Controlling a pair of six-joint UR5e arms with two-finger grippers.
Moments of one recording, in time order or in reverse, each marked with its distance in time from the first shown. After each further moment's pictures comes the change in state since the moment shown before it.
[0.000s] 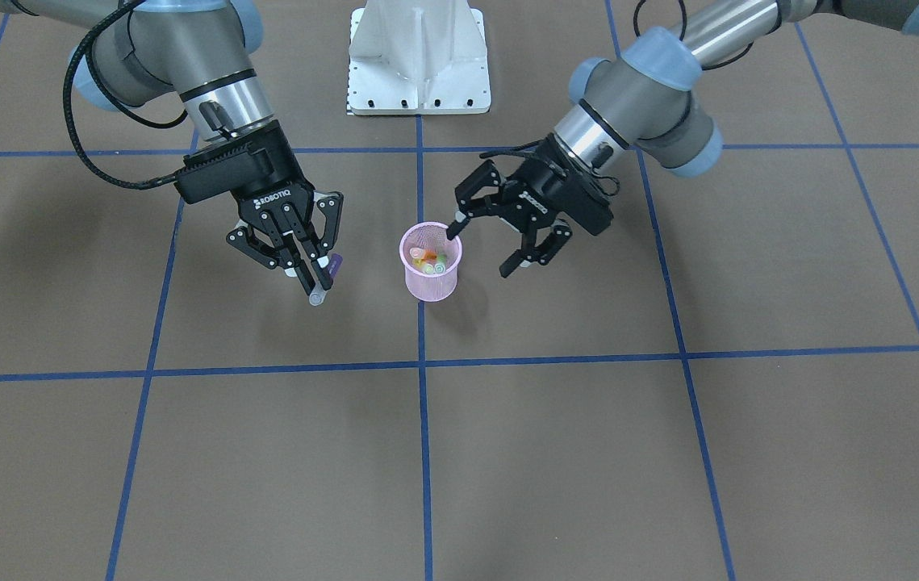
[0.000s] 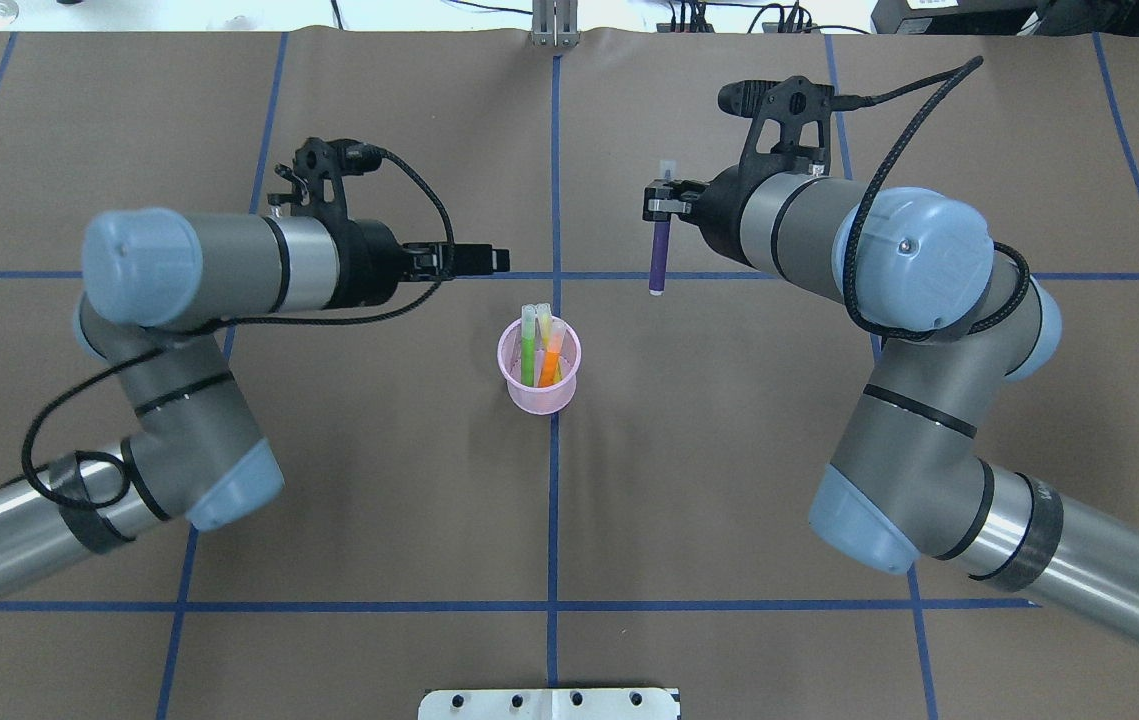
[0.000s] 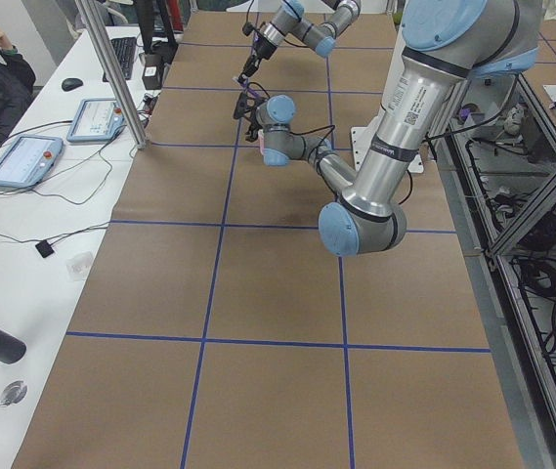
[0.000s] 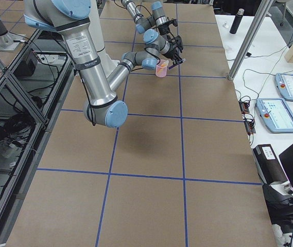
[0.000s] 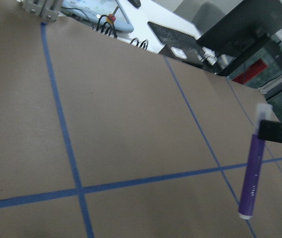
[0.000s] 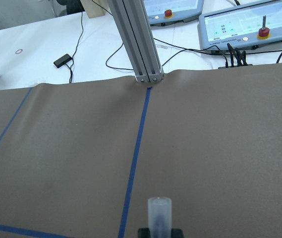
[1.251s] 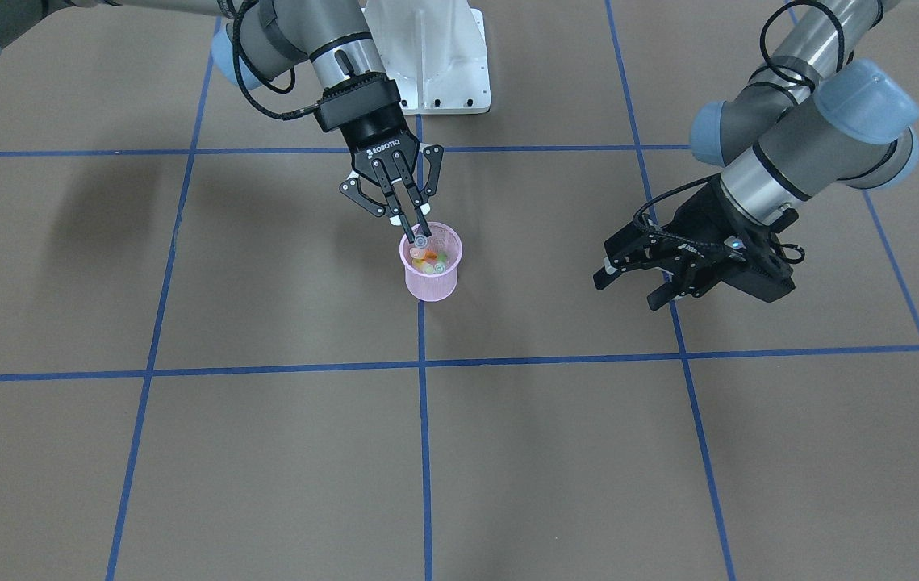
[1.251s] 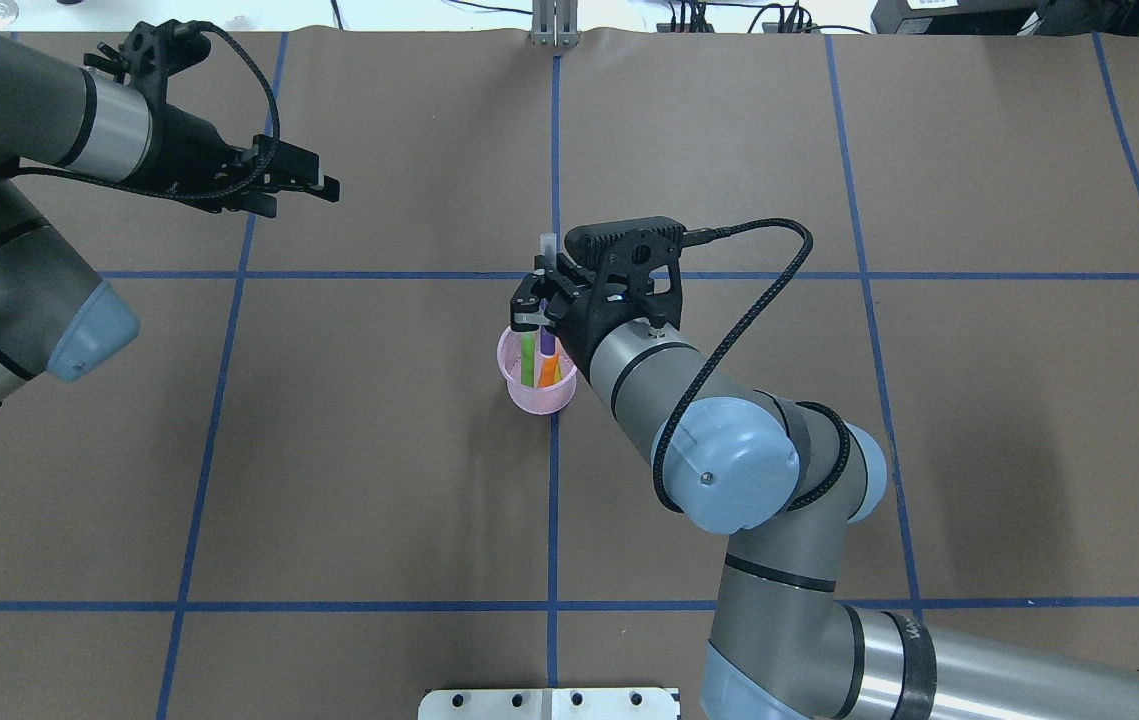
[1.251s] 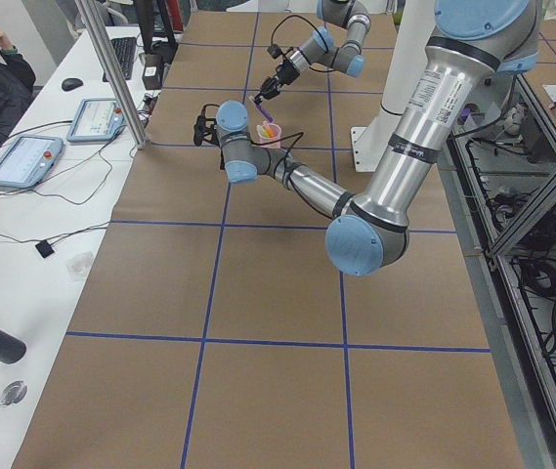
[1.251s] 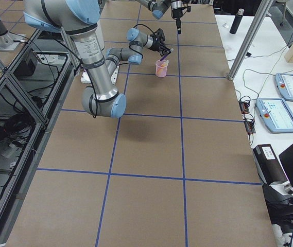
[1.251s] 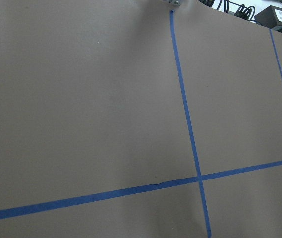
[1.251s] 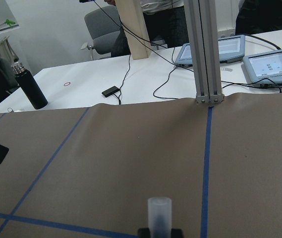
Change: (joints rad) left arm -0.228 0.078 0.024 0.122 -0.307 0.039; right arm -0.260 0.099 -0.078 0.060 -0.372 -0.070
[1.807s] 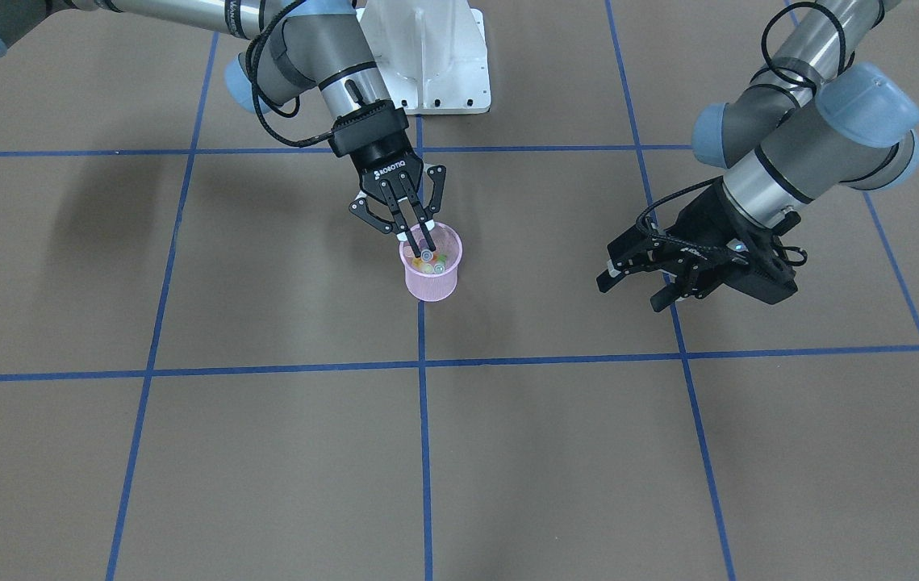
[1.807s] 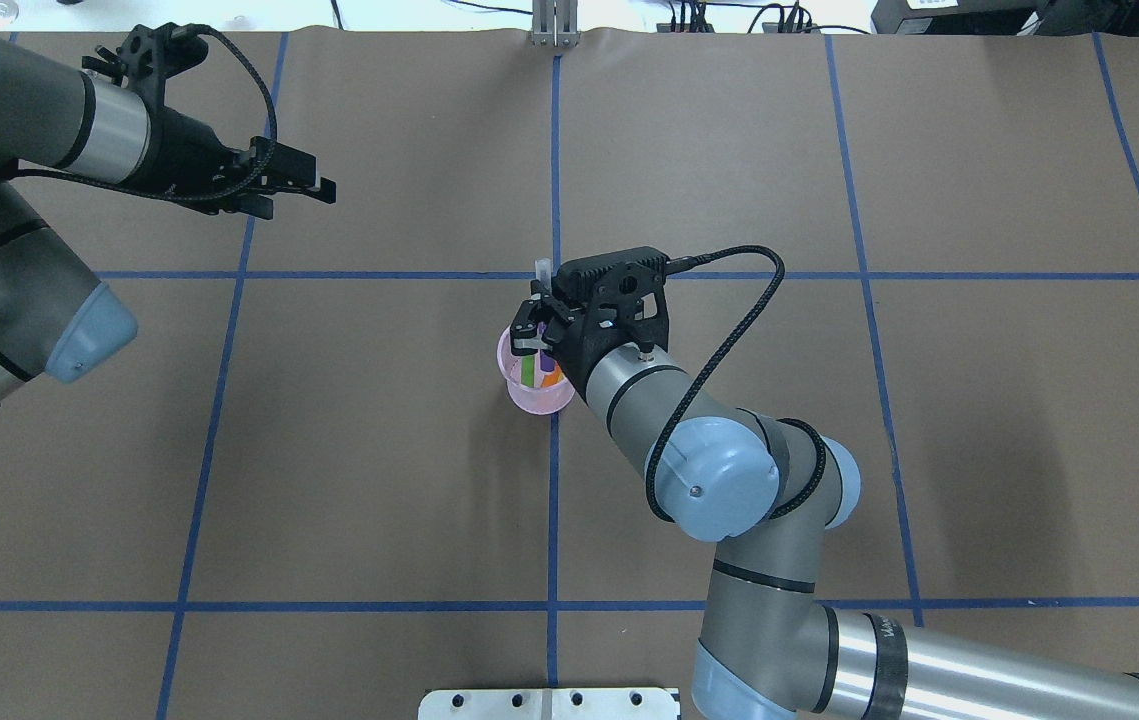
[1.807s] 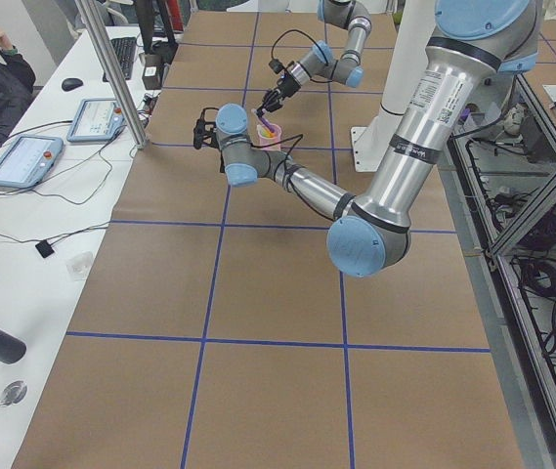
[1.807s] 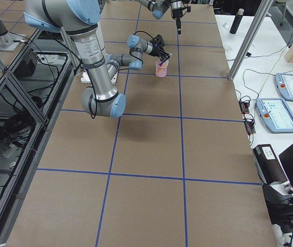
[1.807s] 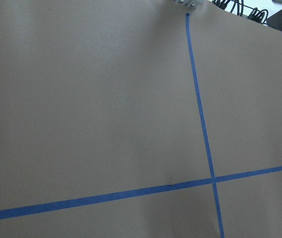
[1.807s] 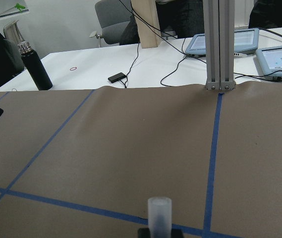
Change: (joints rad) left arm 0.000 0.002 0.007 0.001 0.001 0.000; right arm -0.019 -0.001 -0.107 0.124 -0.001 -0.037
